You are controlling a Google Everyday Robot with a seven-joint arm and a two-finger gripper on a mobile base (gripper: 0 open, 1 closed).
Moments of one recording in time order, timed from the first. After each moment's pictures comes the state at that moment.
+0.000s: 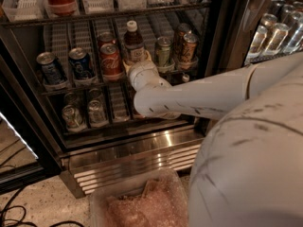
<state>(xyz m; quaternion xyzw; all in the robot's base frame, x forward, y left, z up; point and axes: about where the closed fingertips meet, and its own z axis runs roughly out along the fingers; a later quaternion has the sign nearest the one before) 0.756 0.057 0.832 -0.19 0.71 0.04 0.68</state>
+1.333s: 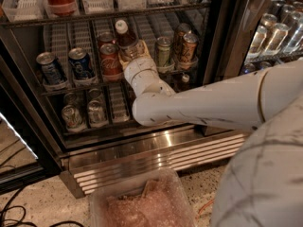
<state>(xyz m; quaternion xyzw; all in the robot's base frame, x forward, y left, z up) 0.729 0.060 0.888 -0.22 0.63 0.00 0.75</state>
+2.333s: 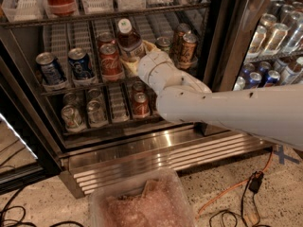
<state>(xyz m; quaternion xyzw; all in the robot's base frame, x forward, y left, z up) 0.696 0.036 0.913 -0.31 0.62 0.01 0.72</state>
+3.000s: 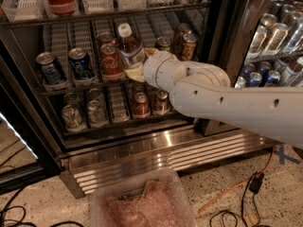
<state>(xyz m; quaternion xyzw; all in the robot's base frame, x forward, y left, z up) 0.676 0.033 0.895 -0.38 0.66 0.04 0.64</state>
